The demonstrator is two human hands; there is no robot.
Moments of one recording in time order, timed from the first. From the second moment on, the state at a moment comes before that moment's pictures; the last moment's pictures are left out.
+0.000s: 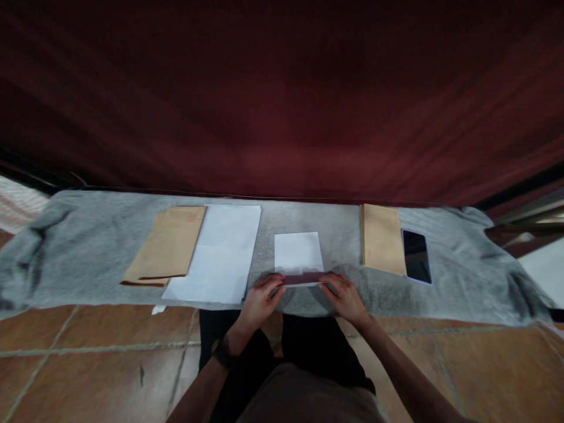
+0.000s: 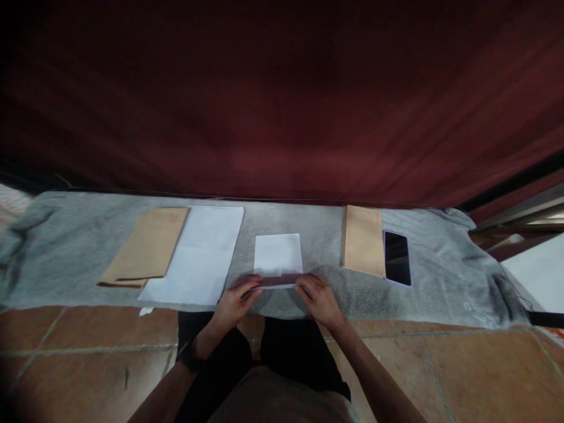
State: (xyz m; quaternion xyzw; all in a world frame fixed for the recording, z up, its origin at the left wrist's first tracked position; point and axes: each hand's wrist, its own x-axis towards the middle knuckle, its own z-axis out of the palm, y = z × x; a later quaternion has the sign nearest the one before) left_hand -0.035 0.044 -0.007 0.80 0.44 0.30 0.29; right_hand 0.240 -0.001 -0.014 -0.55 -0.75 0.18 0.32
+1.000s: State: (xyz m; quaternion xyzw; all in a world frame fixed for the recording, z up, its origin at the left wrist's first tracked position) left_hand 0.014 0.108 0.019 0.69 0.70 0.11 0.15; right_hand 0.216 0.094 -0.013 -0.72 -0.66 0.09 0.19
